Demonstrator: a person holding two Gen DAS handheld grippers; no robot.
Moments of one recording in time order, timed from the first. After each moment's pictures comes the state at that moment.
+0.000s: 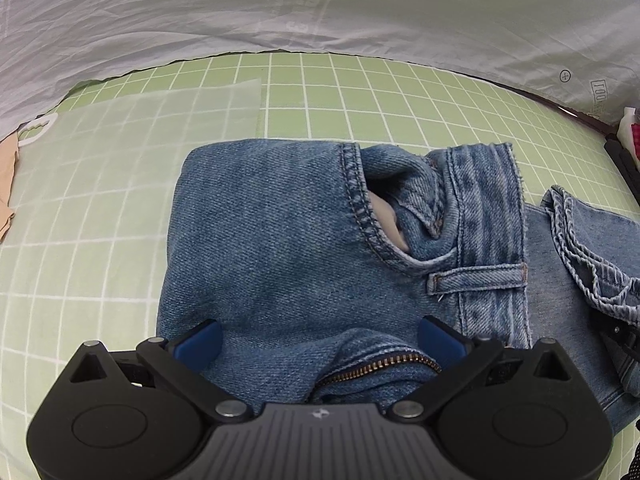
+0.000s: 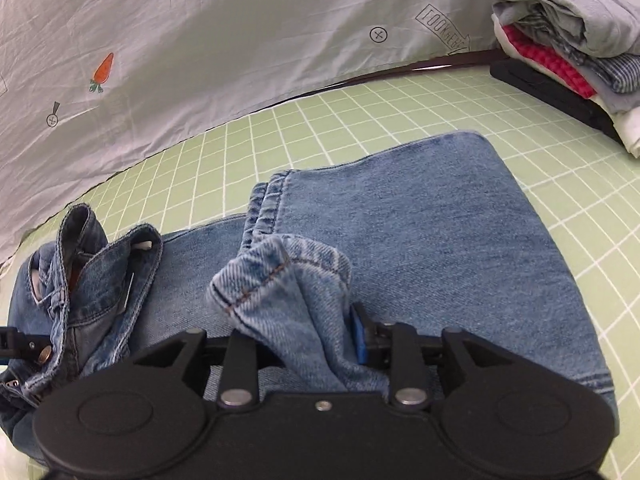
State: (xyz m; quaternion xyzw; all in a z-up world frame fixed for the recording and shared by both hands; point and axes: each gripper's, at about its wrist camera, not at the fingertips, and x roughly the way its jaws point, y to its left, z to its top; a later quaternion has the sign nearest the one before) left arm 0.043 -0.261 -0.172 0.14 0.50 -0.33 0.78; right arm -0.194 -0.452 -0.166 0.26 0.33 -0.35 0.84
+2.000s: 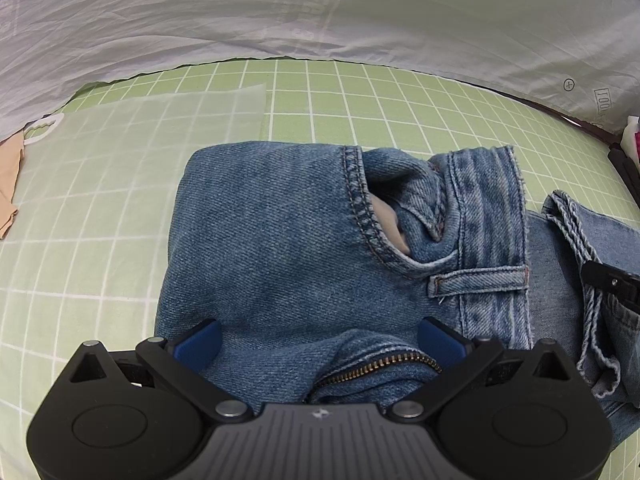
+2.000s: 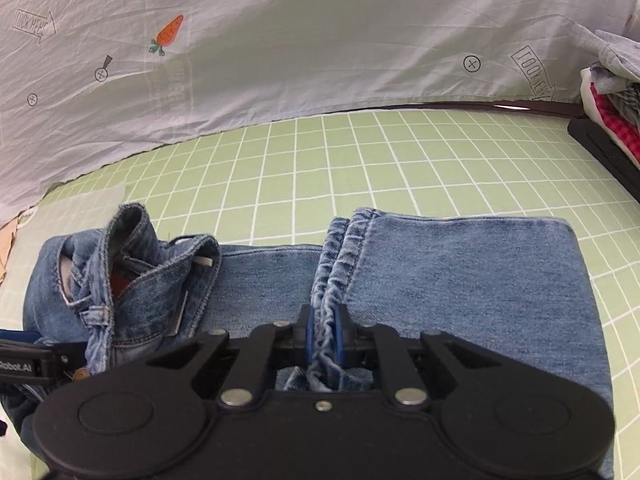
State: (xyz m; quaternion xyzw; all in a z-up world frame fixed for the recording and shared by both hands) left arm 0.039 -0.259 -0.173 0.13 0.49 -0.33 0.80; right arm -0.139 -0.446 -0.157 0.18 0.36 -0.28 0.87
